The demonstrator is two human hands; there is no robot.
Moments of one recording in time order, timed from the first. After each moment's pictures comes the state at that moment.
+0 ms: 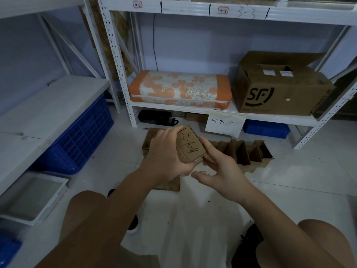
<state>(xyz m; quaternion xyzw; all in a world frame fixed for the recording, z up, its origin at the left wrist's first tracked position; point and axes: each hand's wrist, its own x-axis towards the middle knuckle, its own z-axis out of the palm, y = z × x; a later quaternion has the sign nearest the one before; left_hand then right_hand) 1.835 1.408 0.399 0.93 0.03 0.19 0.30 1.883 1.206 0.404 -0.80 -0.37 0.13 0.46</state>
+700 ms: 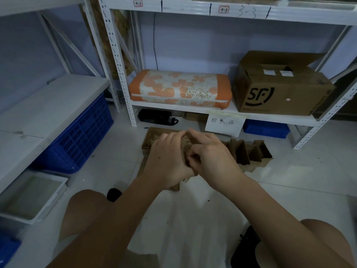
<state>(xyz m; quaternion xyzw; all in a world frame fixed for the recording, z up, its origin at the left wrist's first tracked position) 1.832 1.394 0.398 0.95 0.06 0.16 0.25 1.884 1.244 0.428 -0.87 -0.44 -0.09 0.21</state>
